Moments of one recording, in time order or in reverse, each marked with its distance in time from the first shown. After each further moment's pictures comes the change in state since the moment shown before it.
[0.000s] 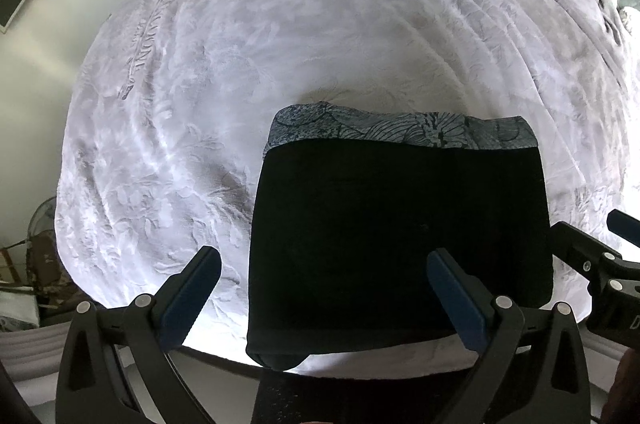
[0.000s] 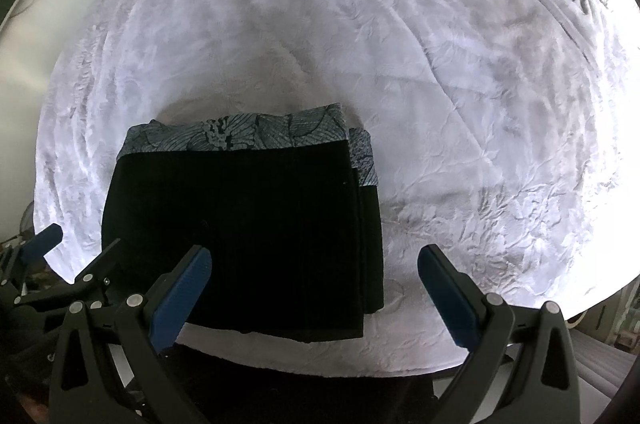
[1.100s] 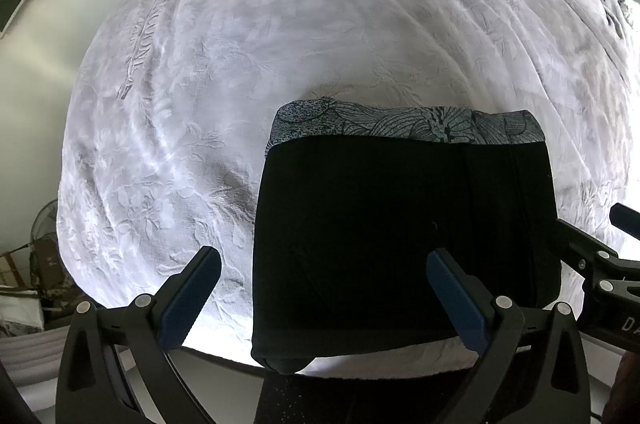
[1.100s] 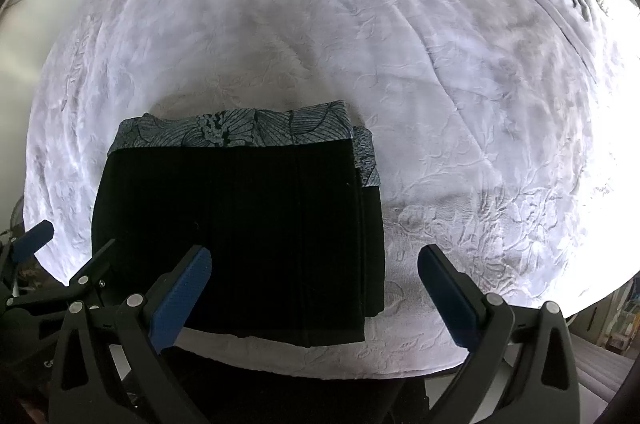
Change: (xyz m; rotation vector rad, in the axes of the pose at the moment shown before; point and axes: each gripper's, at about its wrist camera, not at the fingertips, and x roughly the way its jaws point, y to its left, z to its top) left arm 0.005 0.002 0.001 0.016 0.014 0.009; right arm 0.006 0.008 0.002 -0.014 0.016 -0.033
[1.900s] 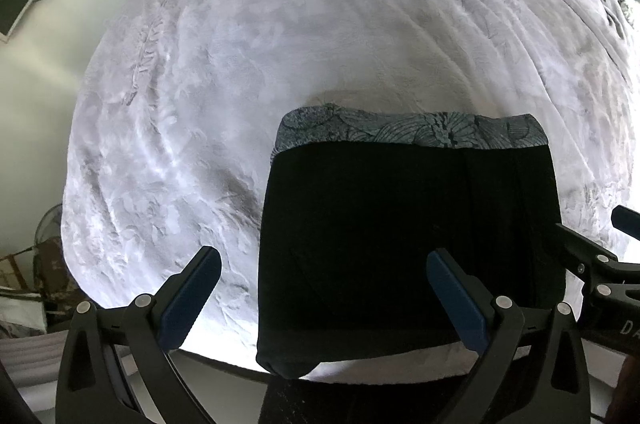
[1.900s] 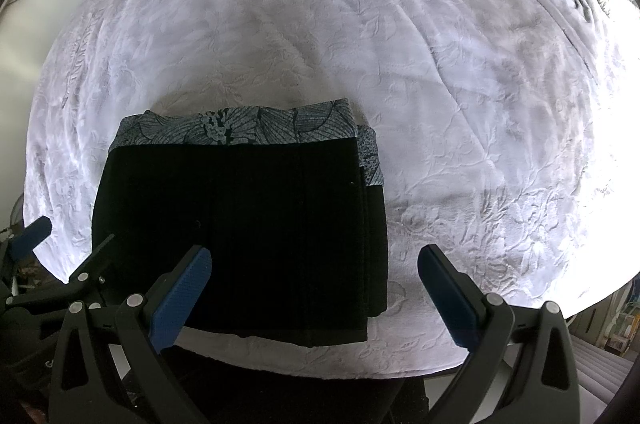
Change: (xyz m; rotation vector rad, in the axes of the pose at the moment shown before) left arm -0.001 0.004 -0.001 0.018 -0.032 0.014; right arm 0.001 0.003 0.000 -0.003 0.004 -0.003
